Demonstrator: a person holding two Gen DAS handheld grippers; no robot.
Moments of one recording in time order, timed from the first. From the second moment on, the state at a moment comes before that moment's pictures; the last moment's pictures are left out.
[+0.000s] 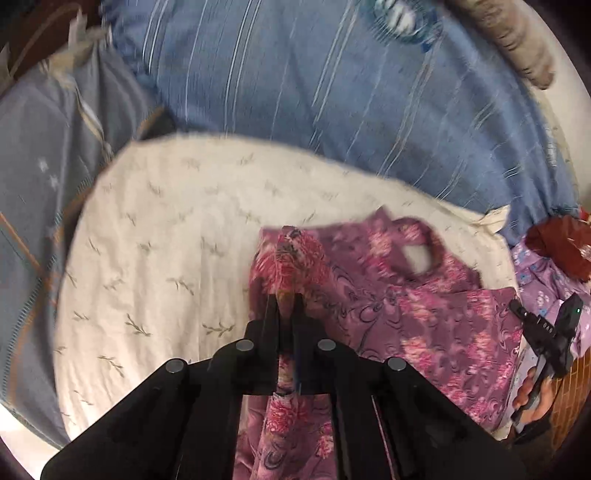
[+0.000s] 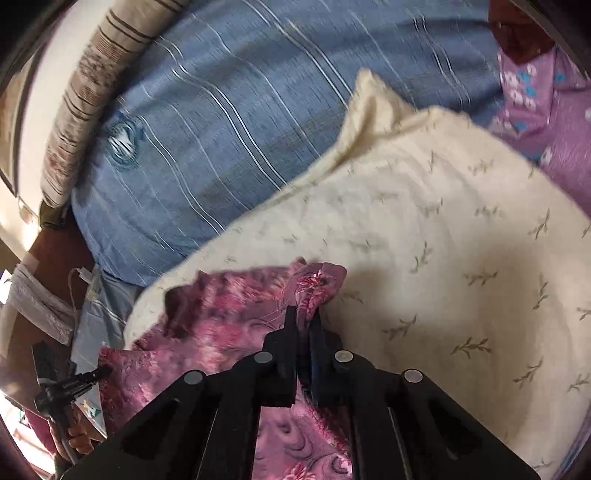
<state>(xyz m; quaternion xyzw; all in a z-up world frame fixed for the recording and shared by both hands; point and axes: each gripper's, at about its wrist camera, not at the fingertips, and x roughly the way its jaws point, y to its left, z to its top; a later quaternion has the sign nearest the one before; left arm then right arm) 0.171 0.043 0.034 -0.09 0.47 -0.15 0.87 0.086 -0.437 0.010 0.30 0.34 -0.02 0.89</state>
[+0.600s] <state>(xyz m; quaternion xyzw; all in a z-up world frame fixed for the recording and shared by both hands) 0.274 0.049 -0.035 -0.14 0.51 -0.07 0.85 0.179 -0.449 0.009 0.33 0.34 -0.04 0.88</state>
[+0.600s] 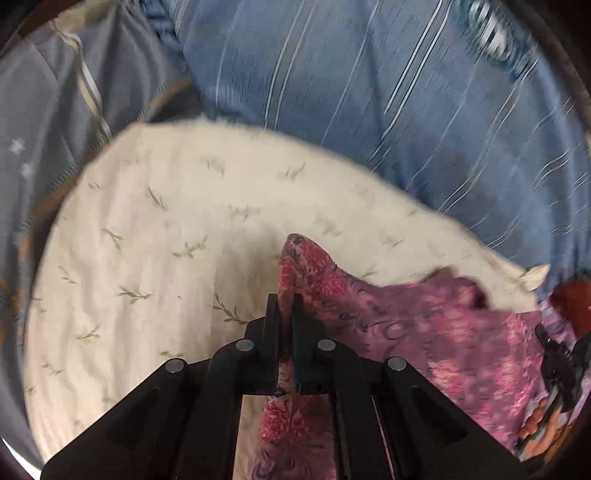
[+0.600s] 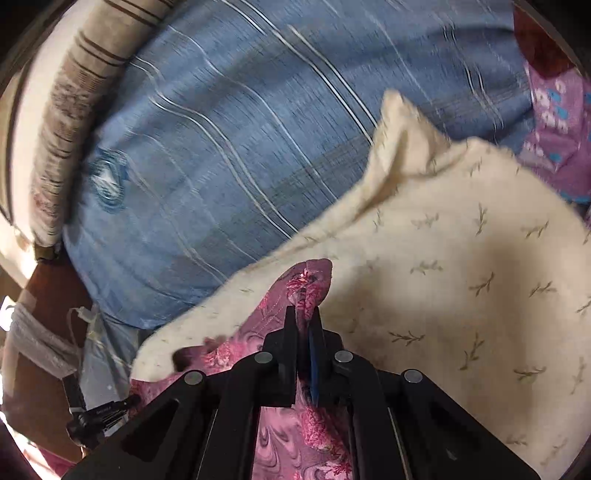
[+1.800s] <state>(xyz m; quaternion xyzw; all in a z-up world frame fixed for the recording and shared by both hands) 0.060 0.080 -0.054 -0.38 0.55 -0.19 0.72 -0.037 -0.431 -0.041 0.55 0.30 0.03 0.78</state>
